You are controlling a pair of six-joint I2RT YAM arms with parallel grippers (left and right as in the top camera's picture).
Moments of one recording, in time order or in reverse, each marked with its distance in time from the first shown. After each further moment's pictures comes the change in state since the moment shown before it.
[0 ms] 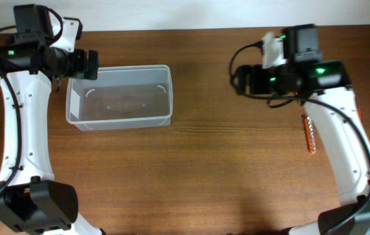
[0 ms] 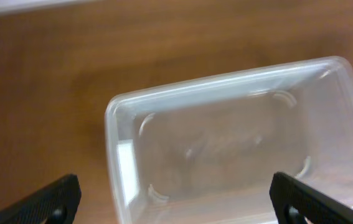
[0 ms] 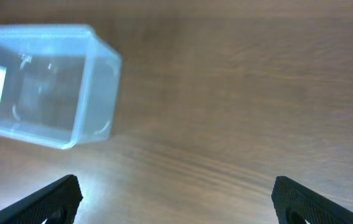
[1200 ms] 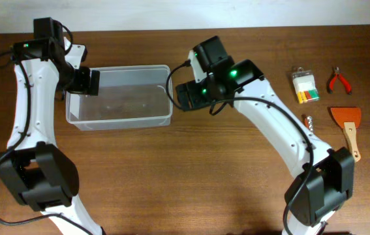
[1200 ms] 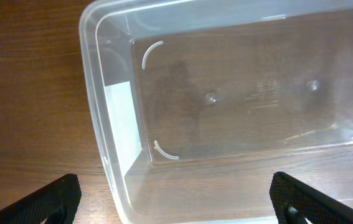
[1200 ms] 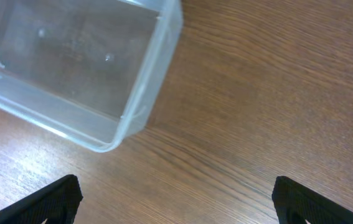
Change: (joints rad) left arm 0.017 0.187 0.000 -0.125 -0.087 0.000; right arm 0.359 0.249 0.114 0.046 0.180 0.034
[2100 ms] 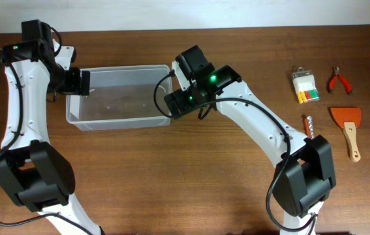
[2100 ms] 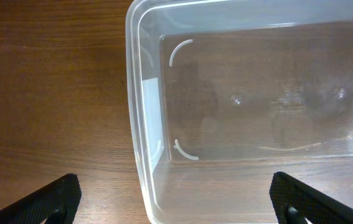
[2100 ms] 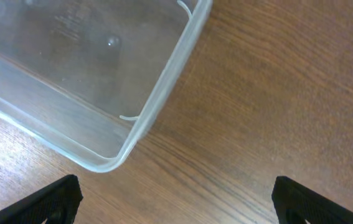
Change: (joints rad) left arm 0.060 0.005 0.000 0.015 -0.004 0.000; right arm 0.048 0.099 0.000 0.061 0.017 -0.087
